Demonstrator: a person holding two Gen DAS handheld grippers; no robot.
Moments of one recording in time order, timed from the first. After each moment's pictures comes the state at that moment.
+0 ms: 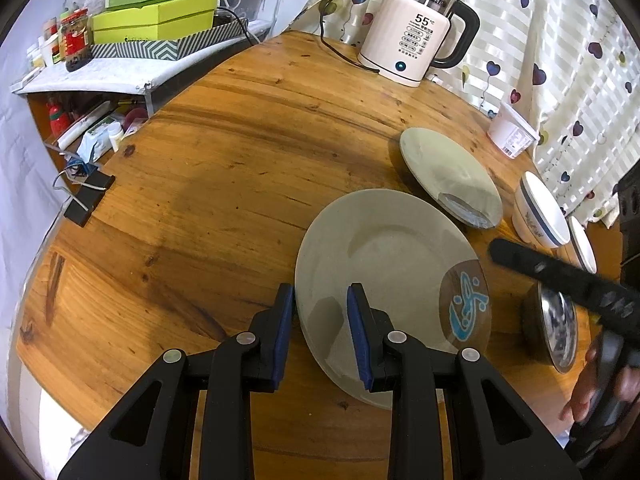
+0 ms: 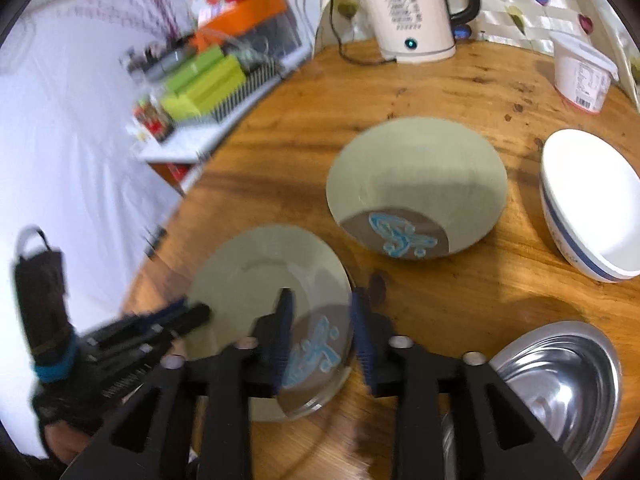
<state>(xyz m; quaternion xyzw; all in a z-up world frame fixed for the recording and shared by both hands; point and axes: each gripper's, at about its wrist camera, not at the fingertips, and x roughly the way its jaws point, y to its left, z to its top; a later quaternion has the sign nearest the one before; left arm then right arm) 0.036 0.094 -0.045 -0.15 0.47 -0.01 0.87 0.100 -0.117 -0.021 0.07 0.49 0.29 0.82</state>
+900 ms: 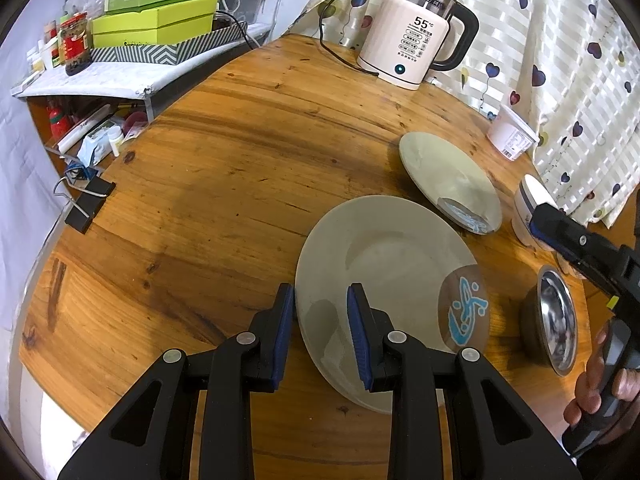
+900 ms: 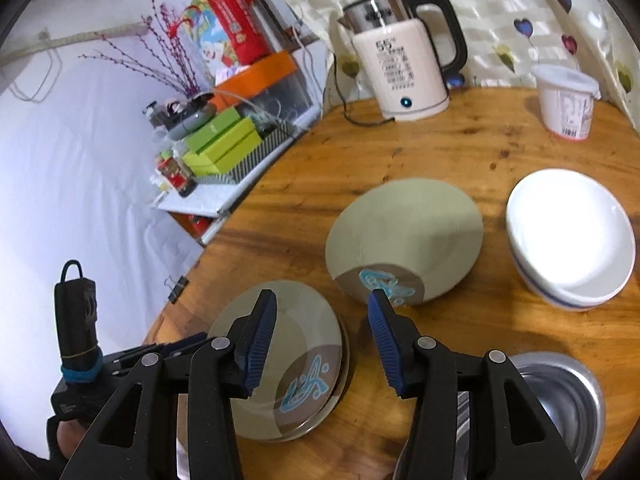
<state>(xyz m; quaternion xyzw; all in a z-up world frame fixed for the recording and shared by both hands) 0.038 0.092 -0.042 -0.14 0.47 -0.01 0.87 0.095 -0.147 -0.001 0.11 0.40 0.30 0.86</state>
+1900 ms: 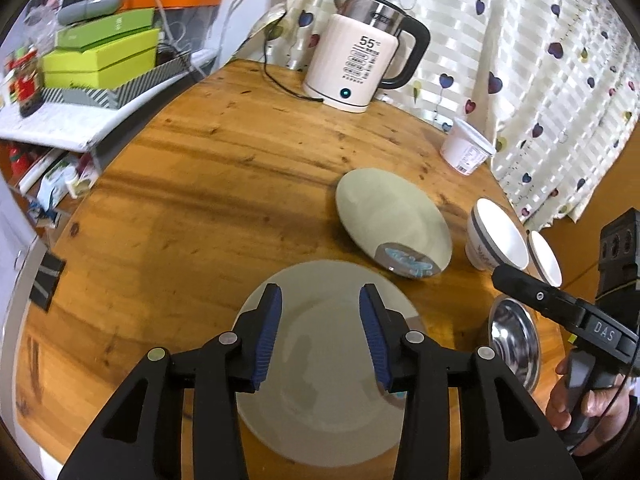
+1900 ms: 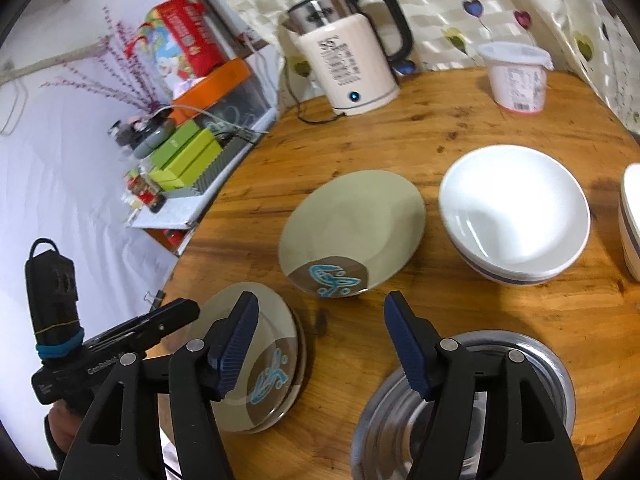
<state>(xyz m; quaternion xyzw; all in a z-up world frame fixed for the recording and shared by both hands) 0.078 0.074 -0.010 -0.14 0.43 -0.09 0.89 0.101 -0.178 -0.006 0.14 0.43 0.24 0.86</state>
